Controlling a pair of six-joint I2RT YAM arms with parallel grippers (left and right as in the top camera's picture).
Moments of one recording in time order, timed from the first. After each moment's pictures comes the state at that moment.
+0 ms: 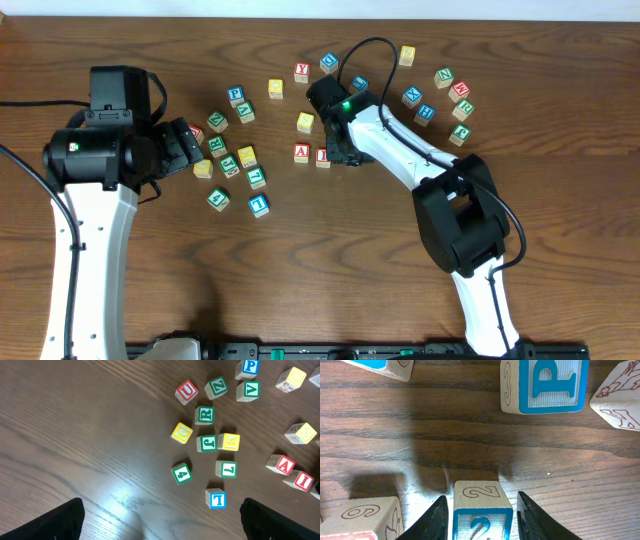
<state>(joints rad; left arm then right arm) 0.03 1.37 1.46 -1.24 -0.14 -0.40 0.58 2.27 1.78 -0.95 0.22 0.60</state>
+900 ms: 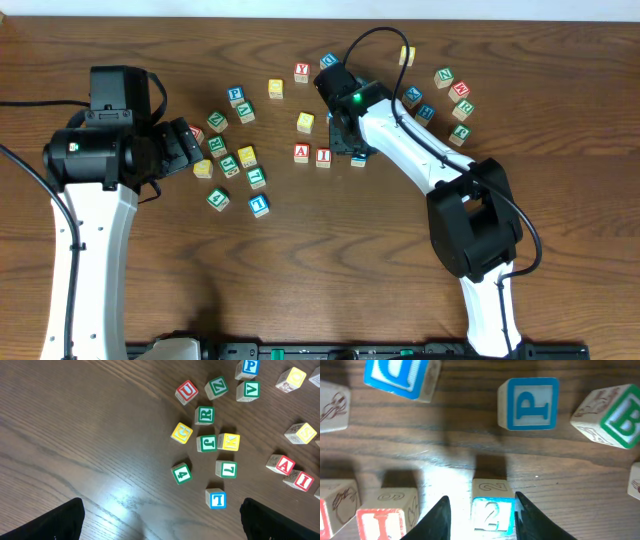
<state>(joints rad) 0.03 1.37 1.46 -1.24 -0.14 -0.40 0.55 2.21 1.79 -0.94 0.17 0.54</state>
